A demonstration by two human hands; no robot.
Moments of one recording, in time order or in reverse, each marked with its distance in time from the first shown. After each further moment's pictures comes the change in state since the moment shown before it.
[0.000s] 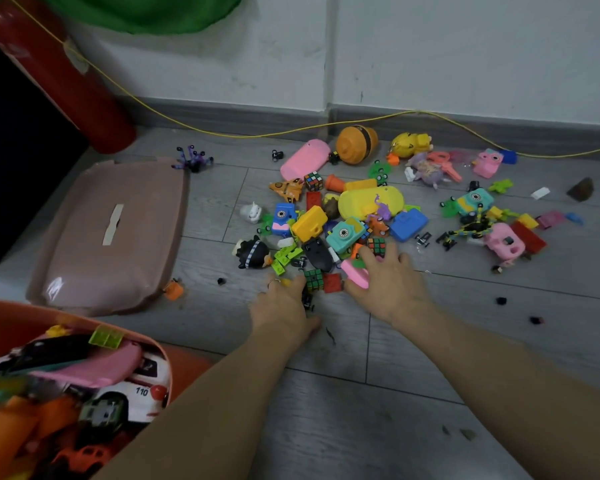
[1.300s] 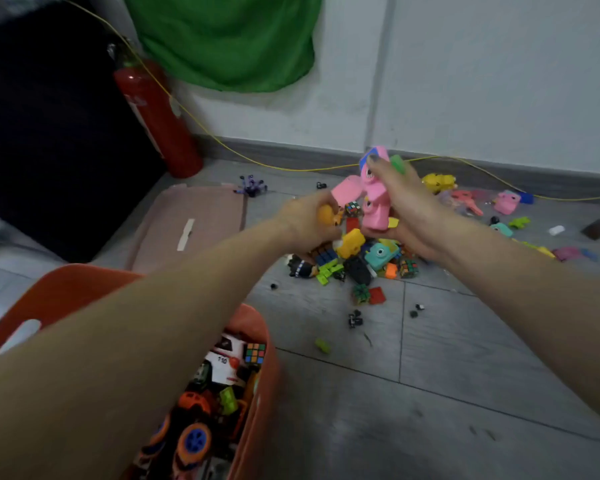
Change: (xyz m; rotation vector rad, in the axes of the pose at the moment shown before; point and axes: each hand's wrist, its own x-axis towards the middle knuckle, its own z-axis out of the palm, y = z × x) left_hand -0.053 -0.036 -0.173 -0.496 0.199 0.328; right_hand -0.022 -0.100 -0.177 1.479 -0.076 0.005
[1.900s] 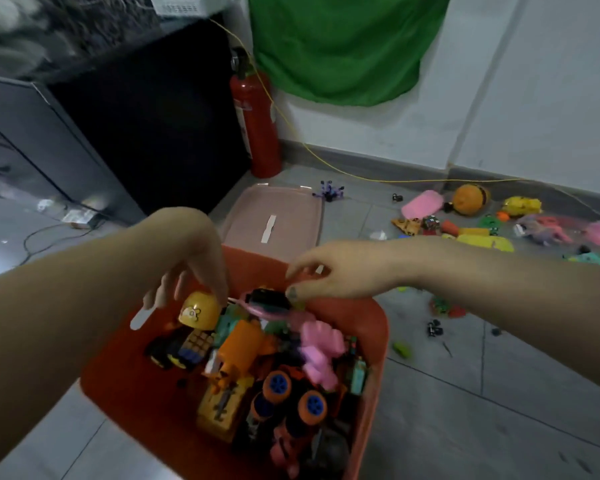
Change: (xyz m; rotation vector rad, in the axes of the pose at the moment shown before) left_hand -0.131 -0.170 -0.176 0.583 -0.750 -1.018; right_hand -0.087 -0.012 0.208 -1.294 -0.874 -0.297
